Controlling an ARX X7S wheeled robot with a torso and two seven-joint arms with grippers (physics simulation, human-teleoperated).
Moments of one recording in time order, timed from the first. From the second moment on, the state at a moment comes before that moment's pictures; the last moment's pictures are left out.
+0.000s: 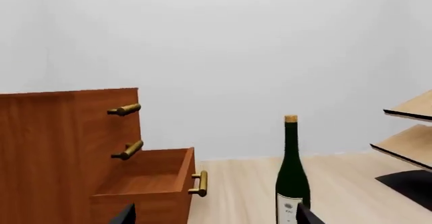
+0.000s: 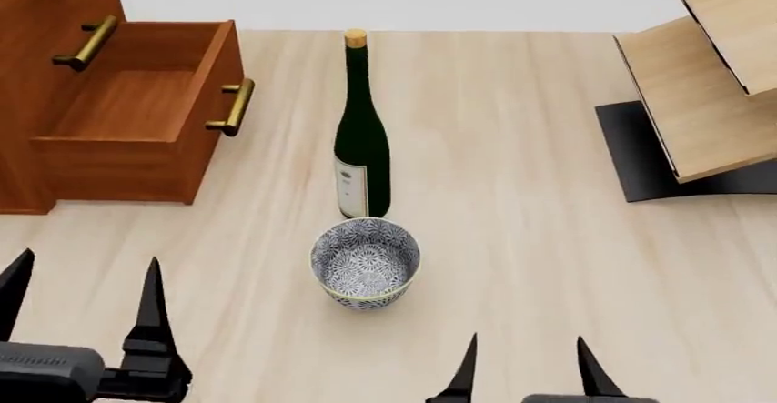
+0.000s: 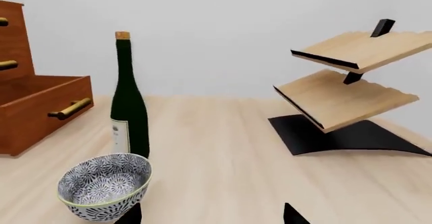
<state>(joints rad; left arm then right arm) -0.13 -0.14 0.09 0.29 -0.09 -0.14 -0.09 0.09 0.12 -0.10 -0.08 0.09 0.11 0.14</state>
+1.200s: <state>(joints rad) -0.75 -0.25 0.00 0.68 -0.27 -0.69 -0.11 0.29 0.22 -0.06 -0.37 0.16 0.48 0.19</state>
